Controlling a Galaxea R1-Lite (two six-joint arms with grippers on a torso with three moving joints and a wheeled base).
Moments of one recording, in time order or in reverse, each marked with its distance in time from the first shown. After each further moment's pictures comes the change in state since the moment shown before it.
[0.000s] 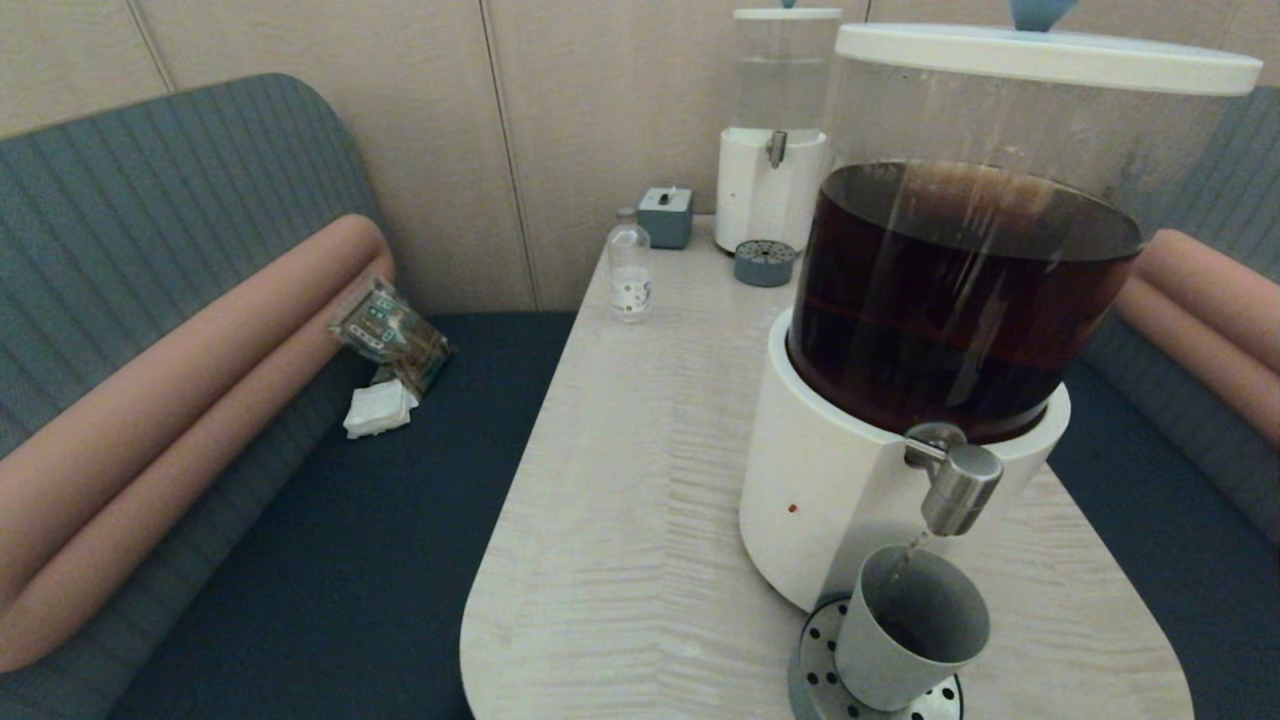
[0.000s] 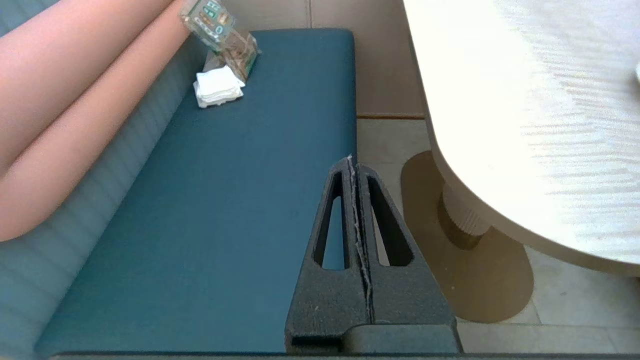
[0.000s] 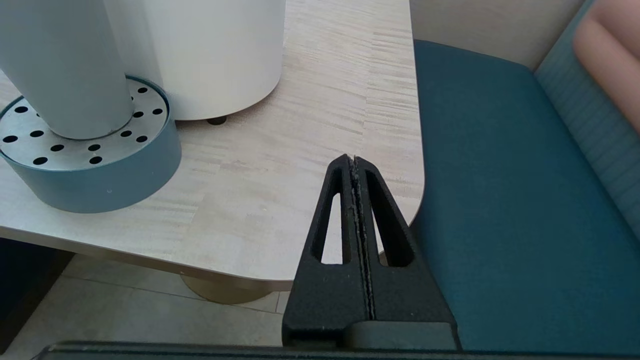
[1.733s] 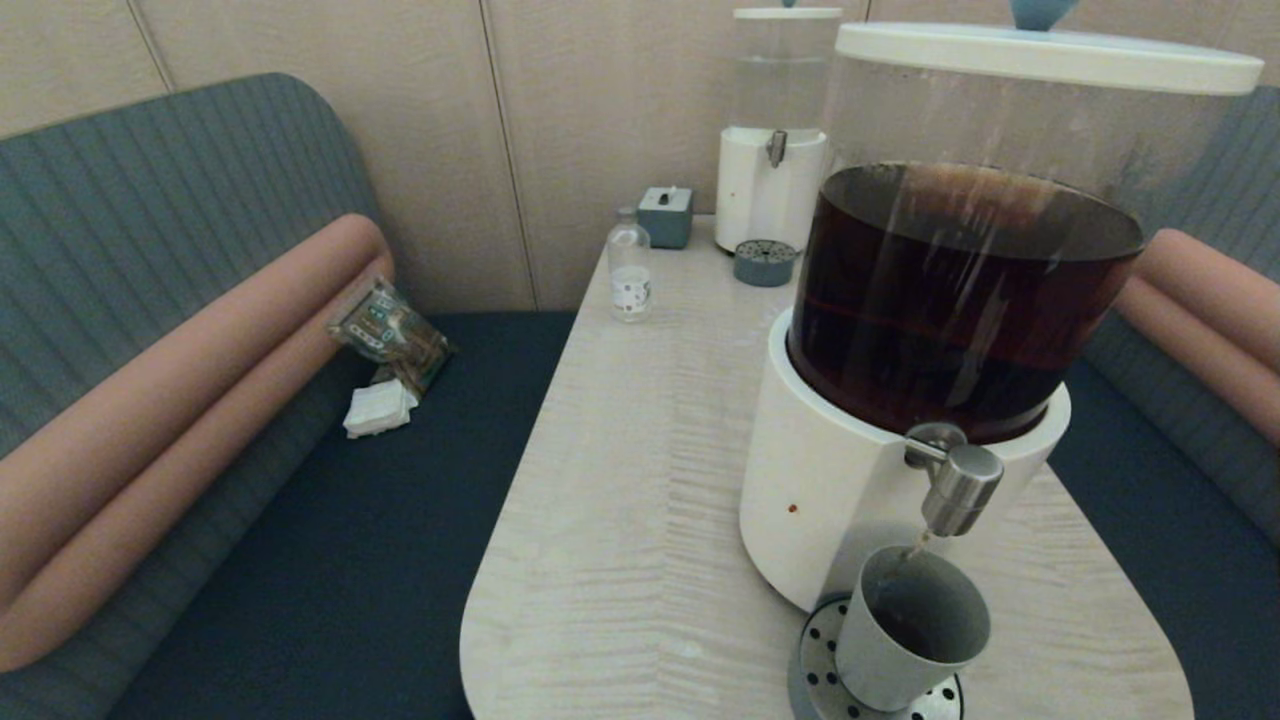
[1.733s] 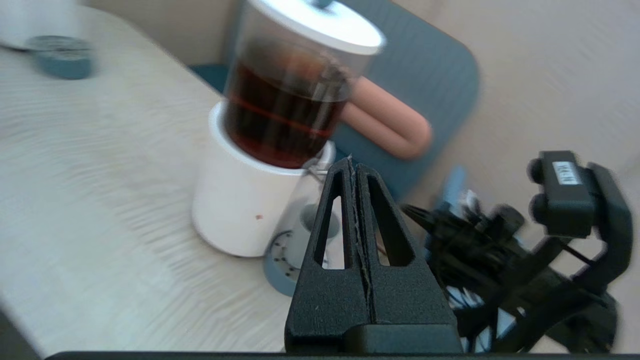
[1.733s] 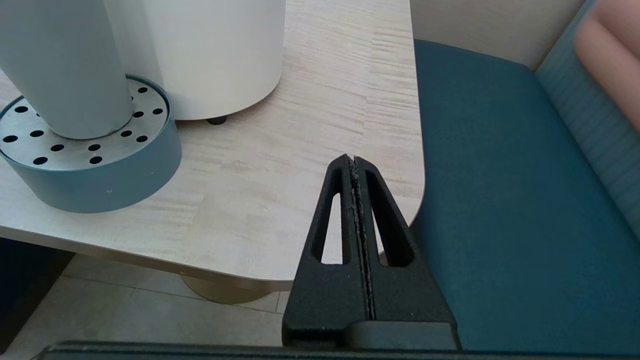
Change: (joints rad) left arm -0.008 1.074 -1.369 0.151 -1.057 -0.399; right arm 0.000 0.000 0.000 0.000 0.000 0.000
